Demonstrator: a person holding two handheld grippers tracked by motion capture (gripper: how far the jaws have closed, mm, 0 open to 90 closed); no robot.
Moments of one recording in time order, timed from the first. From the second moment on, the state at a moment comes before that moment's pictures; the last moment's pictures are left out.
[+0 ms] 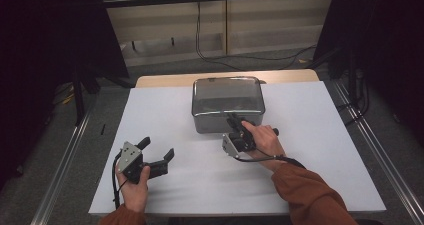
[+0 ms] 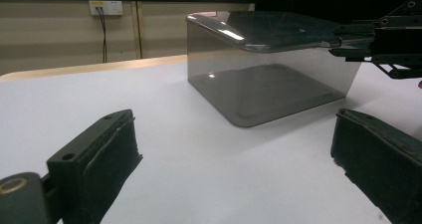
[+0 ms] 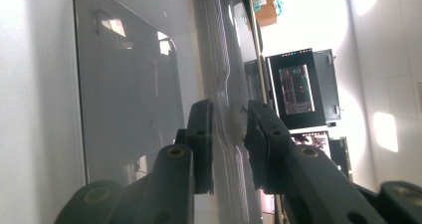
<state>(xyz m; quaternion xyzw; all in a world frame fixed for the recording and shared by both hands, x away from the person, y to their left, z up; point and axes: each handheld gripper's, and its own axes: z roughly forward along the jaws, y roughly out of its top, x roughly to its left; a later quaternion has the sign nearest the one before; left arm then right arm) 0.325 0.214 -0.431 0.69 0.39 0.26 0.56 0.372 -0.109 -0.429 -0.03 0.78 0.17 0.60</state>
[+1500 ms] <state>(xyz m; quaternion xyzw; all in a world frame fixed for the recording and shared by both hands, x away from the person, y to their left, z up) 0.379 0.163 -0.415 0.70 0.34 0.26 0.58 0.375 -0.112 -0.412 -0.02 0.77 0.20 0.60</state>
